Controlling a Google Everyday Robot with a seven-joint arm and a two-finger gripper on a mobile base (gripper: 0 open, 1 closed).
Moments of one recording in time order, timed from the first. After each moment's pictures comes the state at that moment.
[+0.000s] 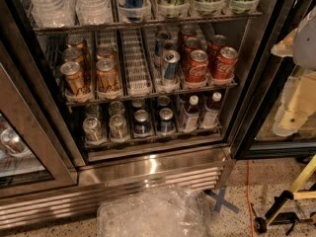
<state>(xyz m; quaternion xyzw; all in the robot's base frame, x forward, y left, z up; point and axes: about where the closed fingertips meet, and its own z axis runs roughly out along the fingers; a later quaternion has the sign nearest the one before) 0.438 -0.217 0.976 -0.60 0.78 -0.03 0.16</state>
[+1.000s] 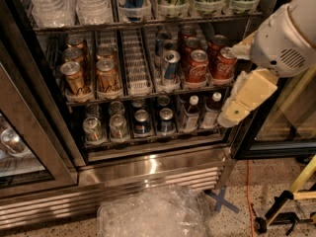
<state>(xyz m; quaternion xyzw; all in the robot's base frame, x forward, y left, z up) 0.458 -0.137 0.970 -0.58 0.77 0.08 0.26</state>
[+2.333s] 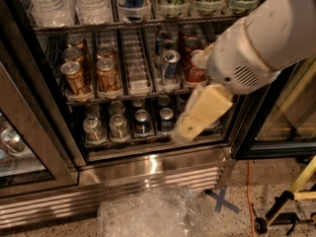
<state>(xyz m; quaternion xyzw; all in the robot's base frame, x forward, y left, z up) 0.431 -0.057 0.969 -0.59 0.74 0.13 0.29</state>
